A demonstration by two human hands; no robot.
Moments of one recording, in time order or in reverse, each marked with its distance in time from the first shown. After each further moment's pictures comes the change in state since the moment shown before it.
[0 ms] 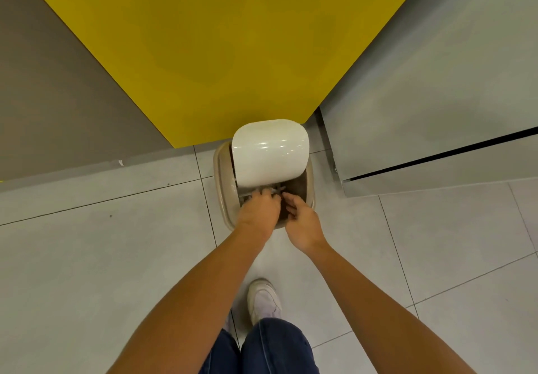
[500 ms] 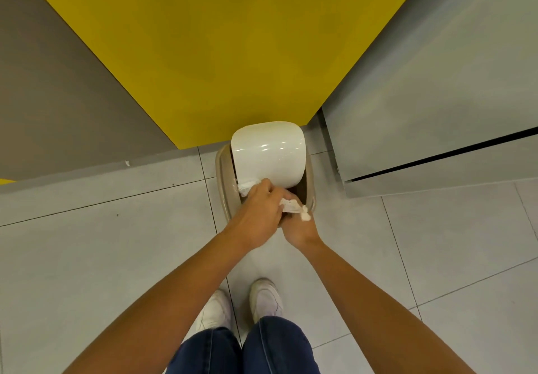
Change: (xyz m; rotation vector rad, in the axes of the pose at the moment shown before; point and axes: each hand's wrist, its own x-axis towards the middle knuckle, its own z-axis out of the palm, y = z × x) left_hand -0.029 -0.012 -0.012 -0.491 0.338 0.218; right_hand 0.000 -0.005 0.004 -0.140 0.036 0.054
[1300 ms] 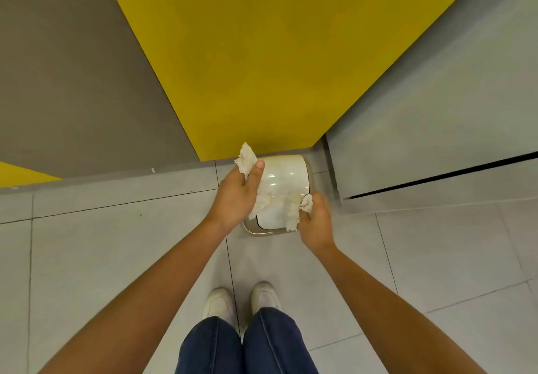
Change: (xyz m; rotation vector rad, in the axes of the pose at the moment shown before) left_hand -0.039 0.032 -0.119 -0.689 0.359 -0.422; right_hand -0.045 -0.046 -0.033 0.029 0.237 -0.252
